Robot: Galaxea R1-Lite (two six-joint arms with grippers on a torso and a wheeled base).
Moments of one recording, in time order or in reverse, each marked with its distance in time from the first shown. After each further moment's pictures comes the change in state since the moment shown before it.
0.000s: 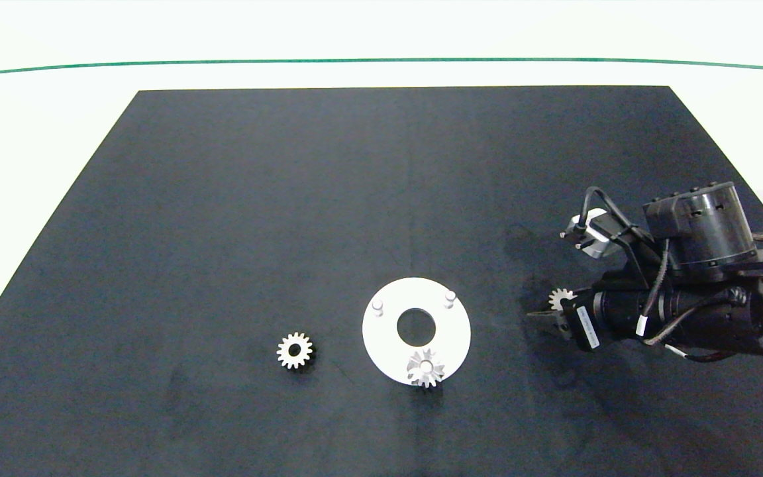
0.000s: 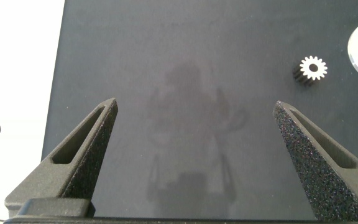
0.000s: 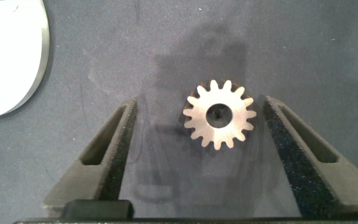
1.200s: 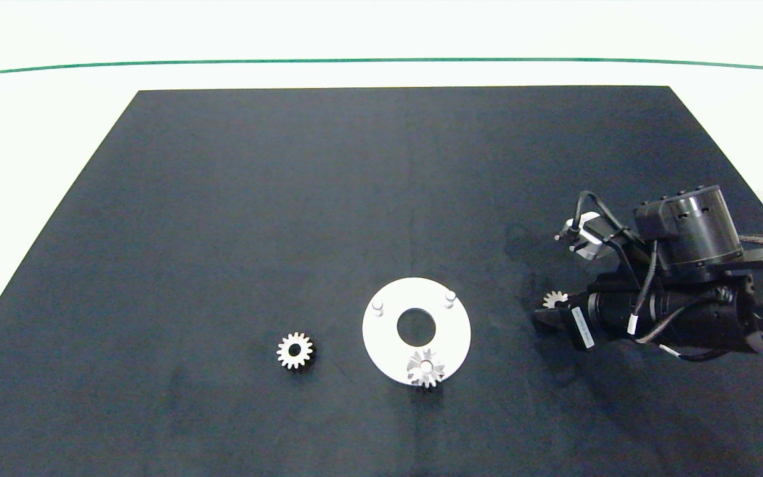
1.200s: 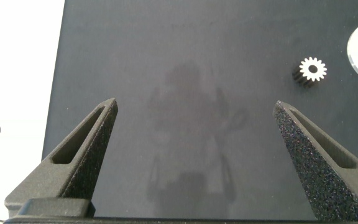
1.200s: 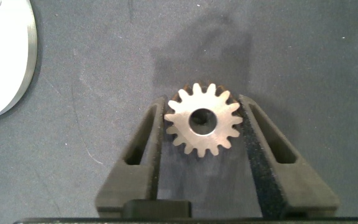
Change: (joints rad) left arm -0.001 0.009 -0.008 0.000 0.000 0.000; right arm -0.008 0.026 -0.007 -0.003 0.007 0.001
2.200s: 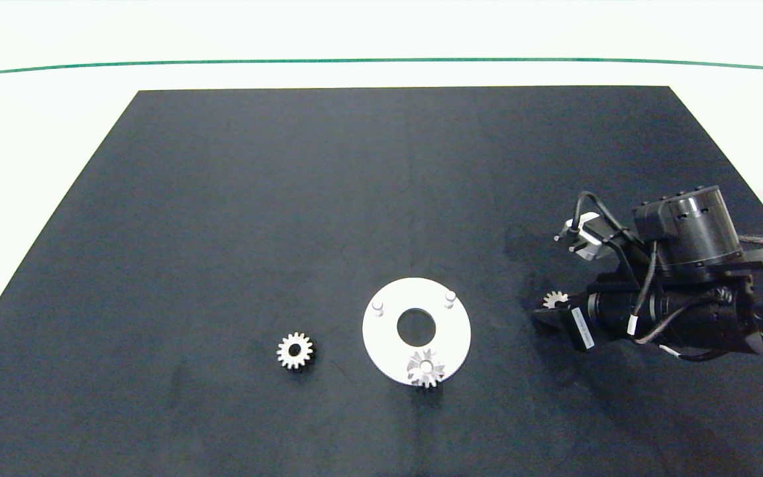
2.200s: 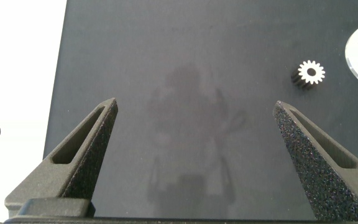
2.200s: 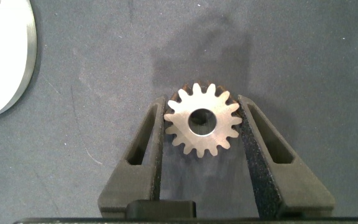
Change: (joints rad) left arm 0.000 -0.001 -0.009 0.000 0.000 0.000; right arm 0.000 0.001 0.001 0.005 0.000 -0.005
